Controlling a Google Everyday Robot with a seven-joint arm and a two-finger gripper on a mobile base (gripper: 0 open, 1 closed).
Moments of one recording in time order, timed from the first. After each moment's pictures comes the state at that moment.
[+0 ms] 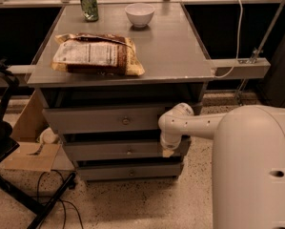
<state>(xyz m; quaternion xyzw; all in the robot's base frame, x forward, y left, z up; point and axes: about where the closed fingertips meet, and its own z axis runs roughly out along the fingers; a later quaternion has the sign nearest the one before) 0.633 -0.118 0.420 -0.68 0.73 -0.04 0.07</state>
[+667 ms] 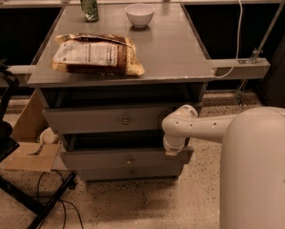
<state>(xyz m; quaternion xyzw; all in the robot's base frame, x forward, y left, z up) 0.610 -0.132 0.425 -0.66 0.74 -0.03 0.06</state>
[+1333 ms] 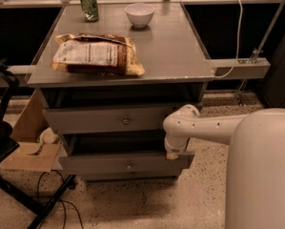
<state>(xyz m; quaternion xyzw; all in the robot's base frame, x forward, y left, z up) 0.599 -0.133 0.437 -0.65 0.75 -0.02 0.06</state>
